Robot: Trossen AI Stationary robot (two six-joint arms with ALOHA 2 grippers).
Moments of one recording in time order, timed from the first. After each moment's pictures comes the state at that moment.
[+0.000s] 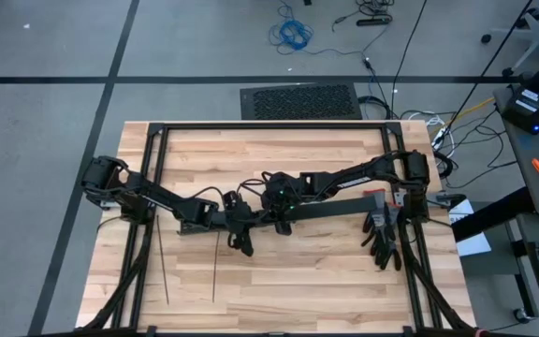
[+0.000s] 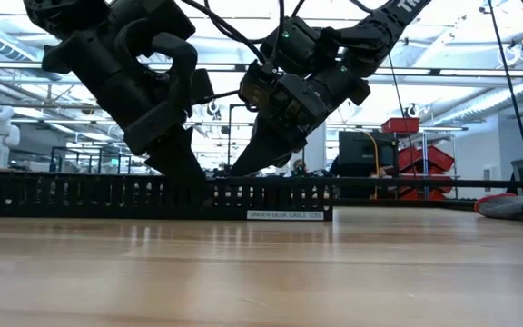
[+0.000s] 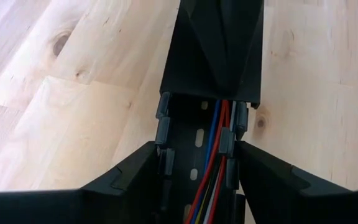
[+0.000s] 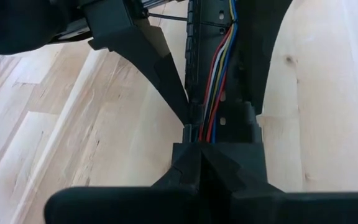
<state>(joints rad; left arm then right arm) -0.20 1.62 0.72 0.04 -0.36 -0.31 -0.07 1.98 1.15 0.03 -0.32 -0.05</state>
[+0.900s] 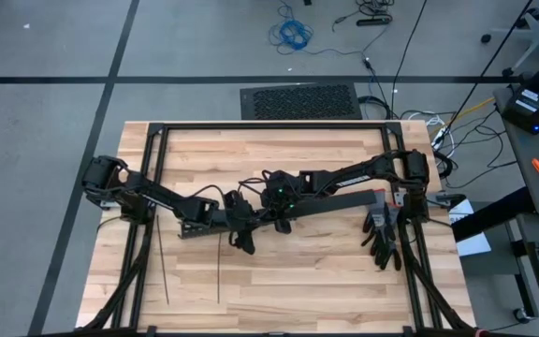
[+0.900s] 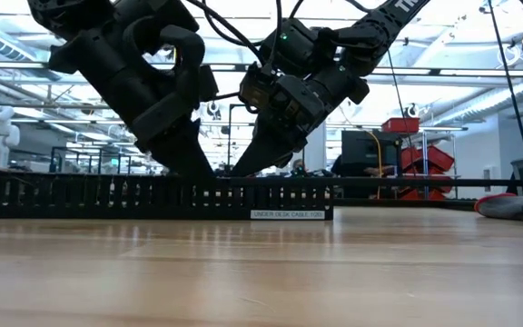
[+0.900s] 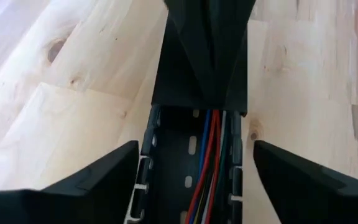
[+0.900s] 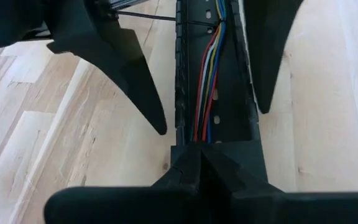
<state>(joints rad) -0.18 1.62 0.72 0.05 -0.33 -0.33 -0.09 1.99 1.15 -0.02 -0.32 -0.05</state>
